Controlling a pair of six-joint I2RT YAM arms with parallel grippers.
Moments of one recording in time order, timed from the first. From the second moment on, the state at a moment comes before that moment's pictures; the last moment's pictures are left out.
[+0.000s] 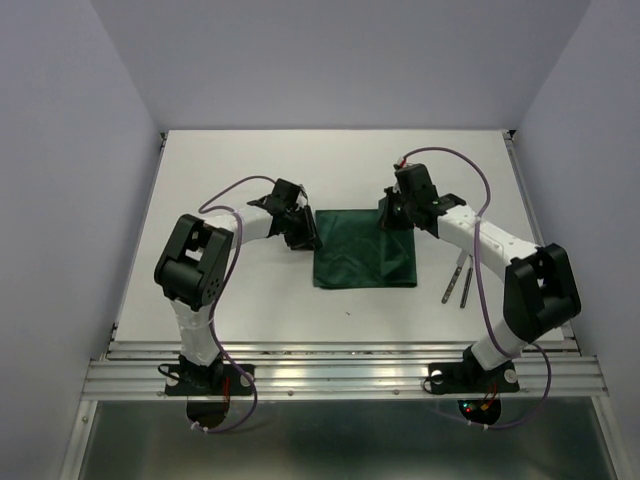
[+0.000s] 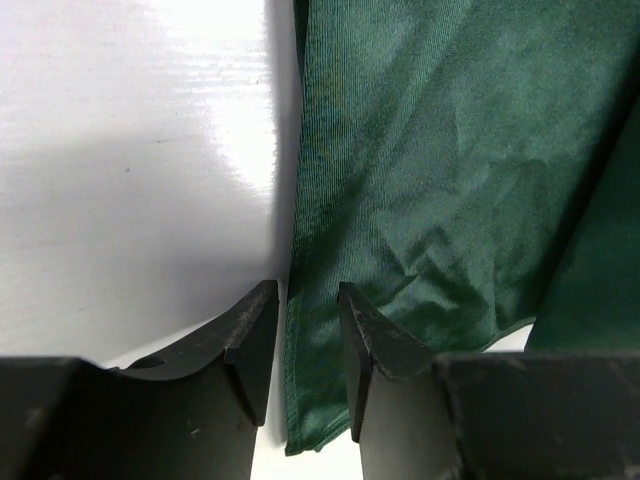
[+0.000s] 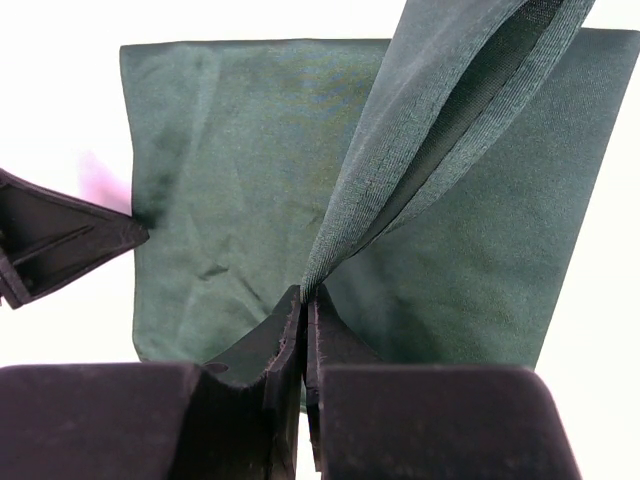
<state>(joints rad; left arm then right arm) -0.46 1.88 1.14 -0.27 0.28 -0.68 0.44 1.58 1.14 -0.38 -0.05 0.47</state>
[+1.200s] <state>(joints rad) -0.48 1.83 1.10 -0.30 0.24 -0.67 0.53 1.68 1.21 -0.37 -0.05 0.50</state>
